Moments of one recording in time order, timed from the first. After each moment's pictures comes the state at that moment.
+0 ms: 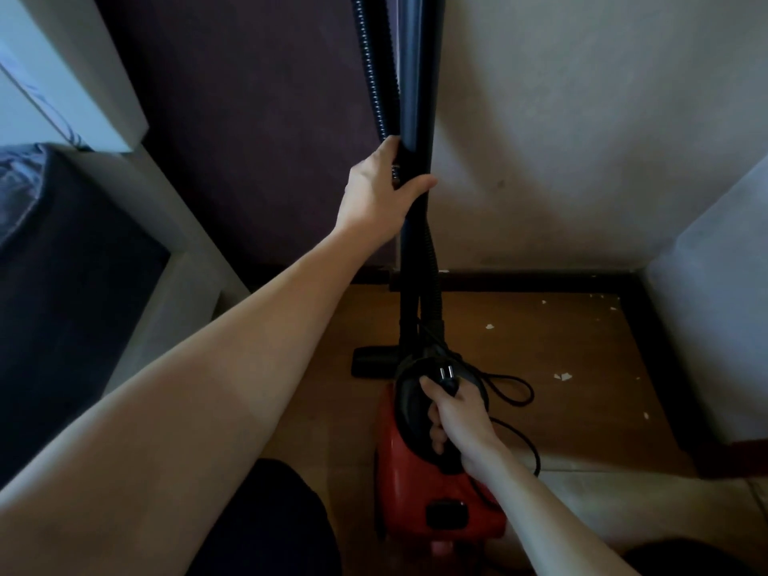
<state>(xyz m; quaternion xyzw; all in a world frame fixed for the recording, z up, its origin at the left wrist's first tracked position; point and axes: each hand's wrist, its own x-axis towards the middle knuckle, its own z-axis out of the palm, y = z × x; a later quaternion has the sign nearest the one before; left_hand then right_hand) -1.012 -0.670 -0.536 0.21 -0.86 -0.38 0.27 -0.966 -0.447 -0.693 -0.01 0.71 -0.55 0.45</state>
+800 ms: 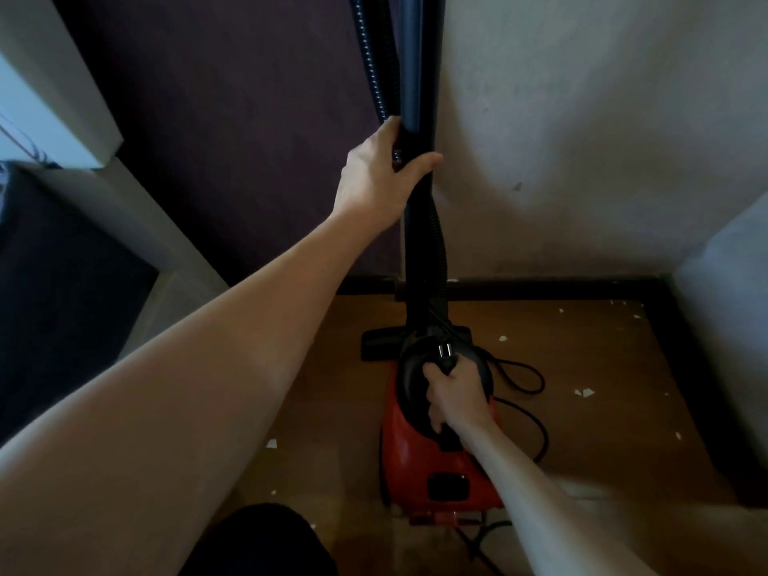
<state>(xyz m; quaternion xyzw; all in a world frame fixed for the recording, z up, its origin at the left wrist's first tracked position) -1.053 -0.708 -0.549 0.21 -0.87 -0.36 0.28 -1.013 -0.503 -0.716 -0.08 0.73 -0.56 0.39</state>
